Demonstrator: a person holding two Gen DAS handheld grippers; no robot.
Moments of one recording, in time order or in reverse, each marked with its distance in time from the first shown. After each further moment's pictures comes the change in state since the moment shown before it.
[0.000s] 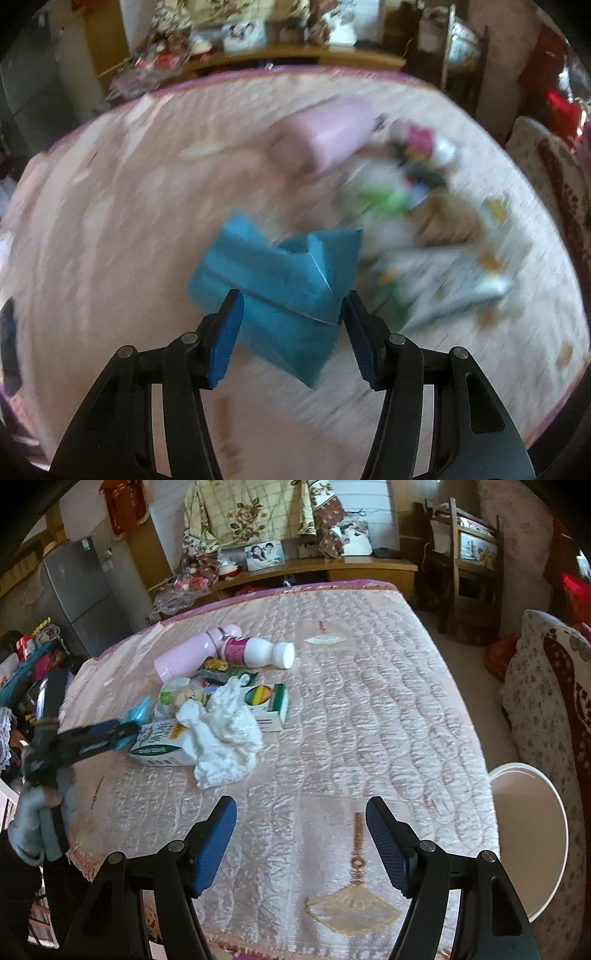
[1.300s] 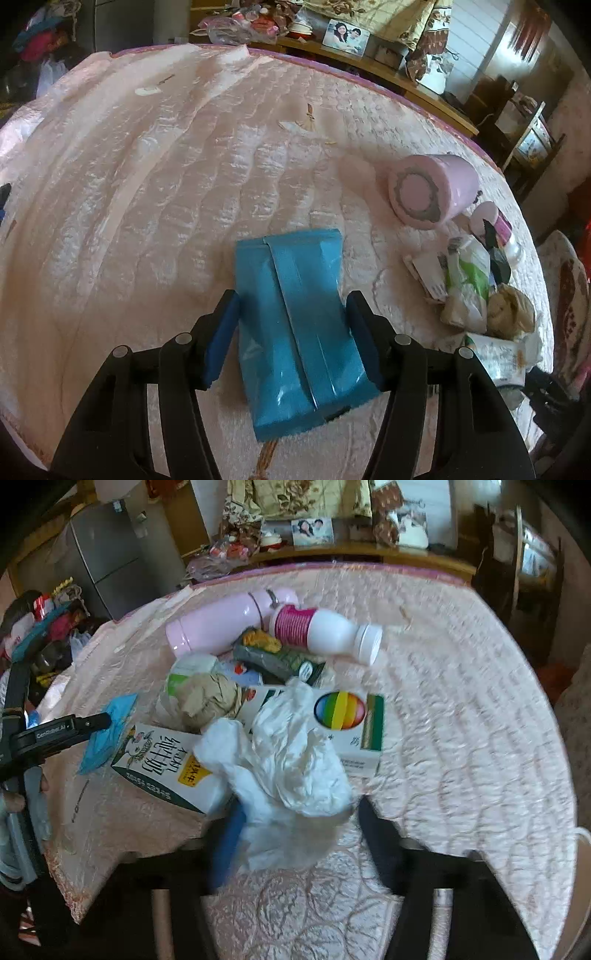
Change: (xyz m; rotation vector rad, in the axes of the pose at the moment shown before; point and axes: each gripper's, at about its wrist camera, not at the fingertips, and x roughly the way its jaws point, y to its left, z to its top) left arm 0.027 0.068 0.005 -0.431 -0.026 -0.023; right arm 0.116 0.044 0.041 -0.101 0.087 0.098
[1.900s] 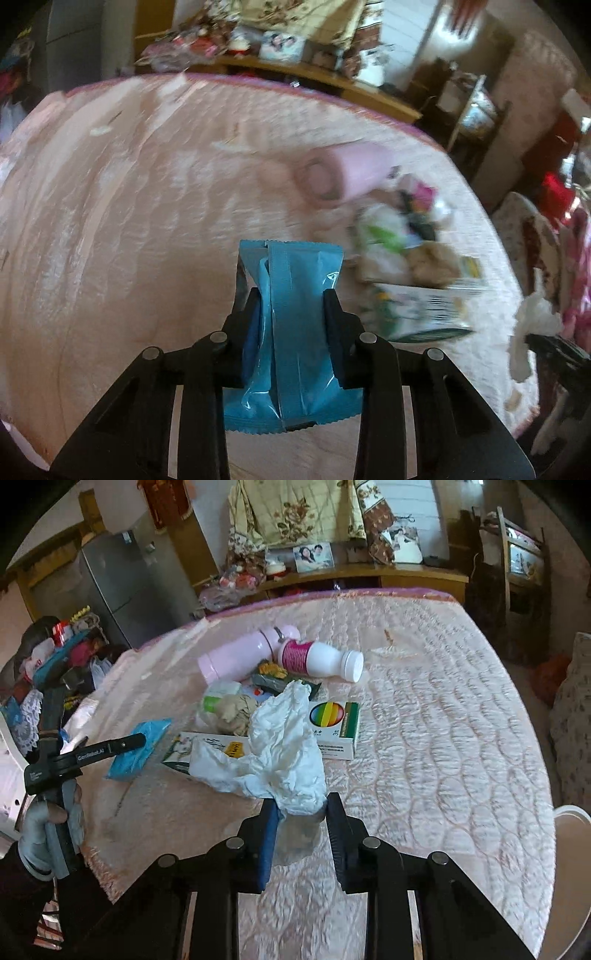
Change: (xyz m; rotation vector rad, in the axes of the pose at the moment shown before) left arm -0.056 -0.043 -0.026 0.189 -0.055 -0.153; right arm -0.089 -0.008 -0.030 0.022 -0.132 0.048
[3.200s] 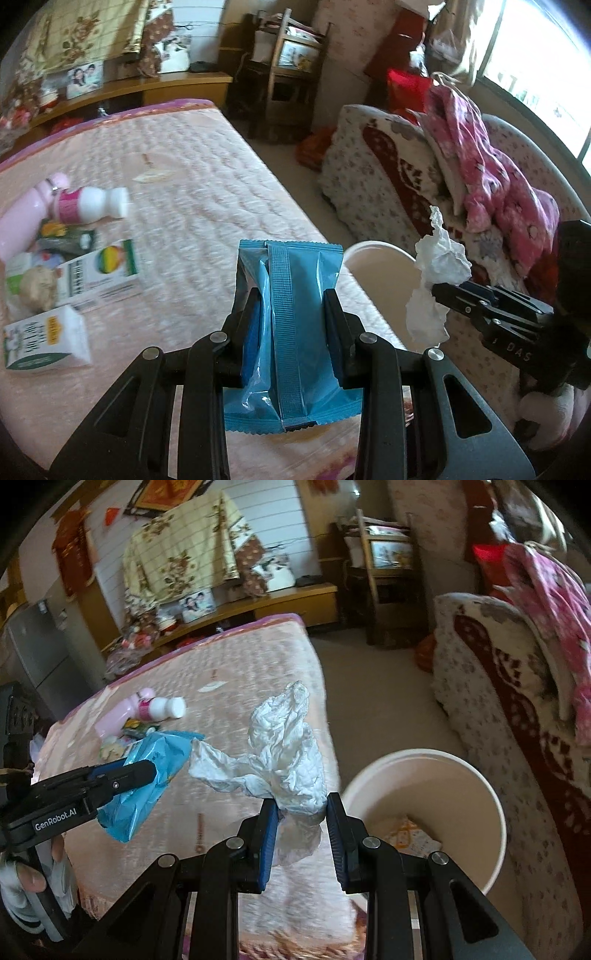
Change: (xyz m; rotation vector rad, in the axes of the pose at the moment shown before) left arm 0.013 -0.330 -0.054 0.434 0.093 -0.377; right arm -0.140 -0.160 -0.069 0.269 -0.126 -0.304
